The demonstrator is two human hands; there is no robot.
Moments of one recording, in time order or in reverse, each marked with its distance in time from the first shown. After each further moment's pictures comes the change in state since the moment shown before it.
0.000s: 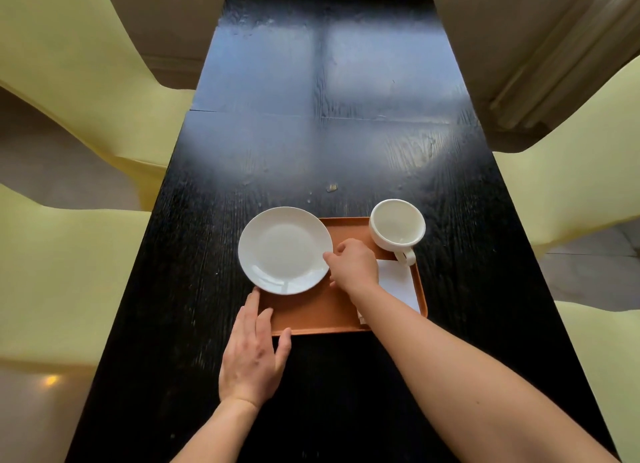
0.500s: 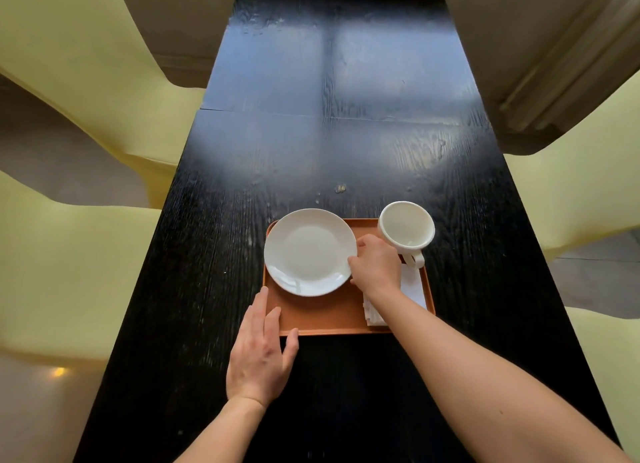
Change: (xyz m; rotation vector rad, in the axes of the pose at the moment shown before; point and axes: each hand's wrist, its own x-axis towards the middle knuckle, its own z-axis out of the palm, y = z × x) left_hand 0.000 0.001 -0.002 0.018 0.007 0.006; right_hand 0.004 0.016 -0.012 -0.104 0.176 -0.175
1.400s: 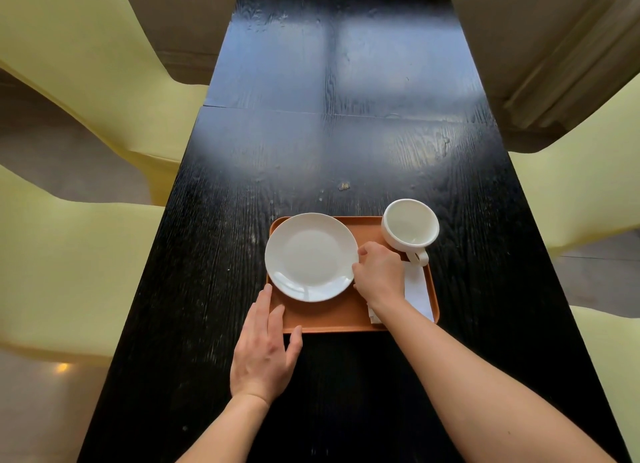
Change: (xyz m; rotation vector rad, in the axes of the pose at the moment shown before) left_hand 0.000 0.000 -0.001 -0.029 -0.004 0.005; right_hand -0.014 0.007 0.004 -0.080 0.040 -0.050
